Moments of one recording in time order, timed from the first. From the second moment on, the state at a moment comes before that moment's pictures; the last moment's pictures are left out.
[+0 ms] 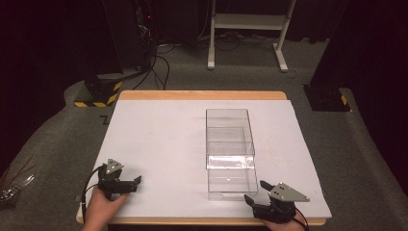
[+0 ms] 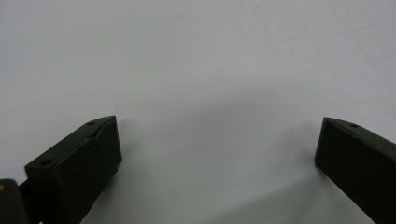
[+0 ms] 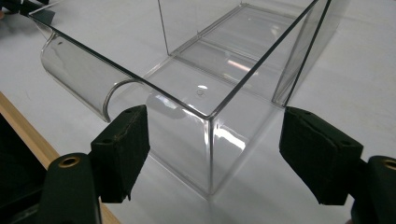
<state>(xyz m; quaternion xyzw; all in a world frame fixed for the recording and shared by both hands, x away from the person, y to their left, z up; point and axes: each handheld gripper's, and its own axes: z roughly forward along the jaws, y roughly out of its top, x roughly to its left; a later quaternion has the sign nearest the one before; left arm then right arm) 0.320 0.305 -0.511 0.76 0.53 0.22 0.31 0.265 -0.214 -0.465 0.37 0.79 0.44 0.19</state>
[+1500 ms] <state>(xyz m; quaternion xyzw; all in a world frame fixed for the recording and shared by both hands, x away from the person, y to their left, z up) 0.320 0.305 -0.511 0.76 0.53 0.22 0.31 0.292 -0.201 -0.471 0.37 0.79 0.42 0.24</state>
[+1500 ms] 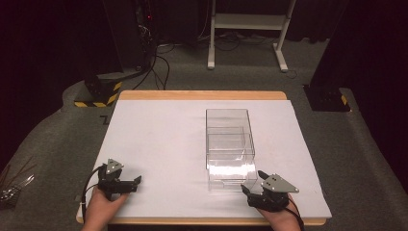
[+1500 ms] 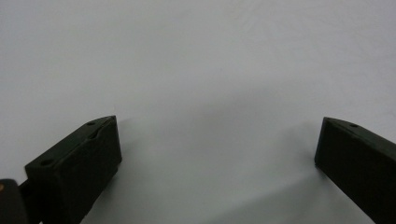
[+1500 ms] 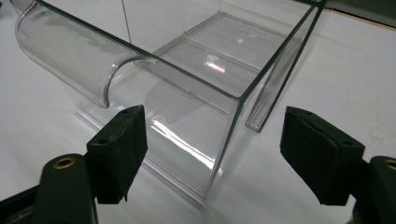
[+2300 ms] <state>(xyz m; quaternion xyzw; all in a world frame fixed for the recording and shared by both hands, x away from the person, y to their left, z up) 0.320 0.305 -0.511 0.76 0.53 0.22 0.32 0.321 -0.200 -0.480 0.40 0.78 0.42 0.23</state>
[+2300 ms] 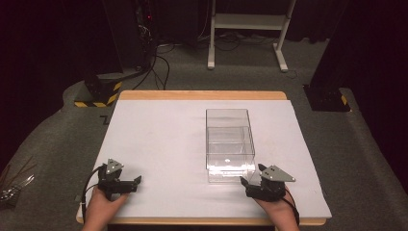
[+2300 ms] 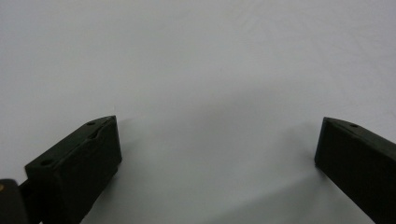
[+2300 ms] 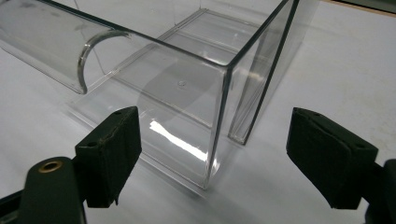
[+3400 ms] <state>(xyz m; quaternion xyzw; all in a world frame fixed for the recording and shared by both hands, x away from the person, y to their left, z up) 0.320 0.305 -0.511 0.76 0.53 0.22 0.31 0.363 -0.191 -0.483 0.42 0.77 0.42 0.24</state>
